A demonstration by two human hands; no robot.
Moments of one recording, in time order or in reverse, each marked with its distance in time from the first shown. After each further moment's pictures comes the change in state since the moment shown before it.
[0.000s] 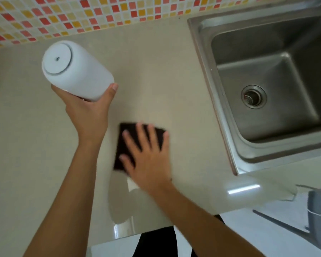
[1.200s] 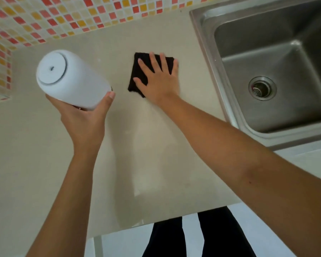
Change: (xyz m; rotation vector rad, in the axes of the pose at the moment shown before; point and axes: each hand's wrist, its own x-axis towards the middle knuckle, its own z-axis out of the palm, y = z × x) left_hand -0.024 0.002 -0.034 0.043 -0.028 0.034; right_hand 0.177 0.064 -0.034 -0.070 -0.049 0.089
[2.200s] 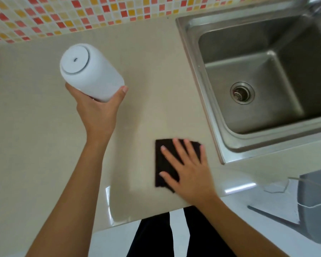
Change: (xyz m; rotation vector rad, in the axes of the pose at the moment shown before) left_hand -0.010 0.015 0.045 -0.051 -0.069 -0.061; right_hand -0.268 0.062 0.031 0.006 0.032 -0.091
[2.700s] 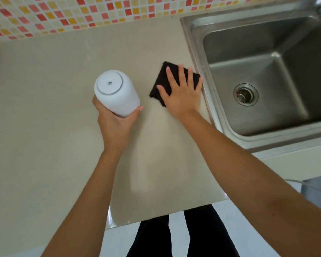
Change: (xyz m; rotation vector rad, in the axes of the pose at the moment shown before) left_hand -0.030 -0.035 0.014 0.086 -0.095 -0.127; right_hand 0.210 0.028 -0.025 -0.013 0.055 0.277
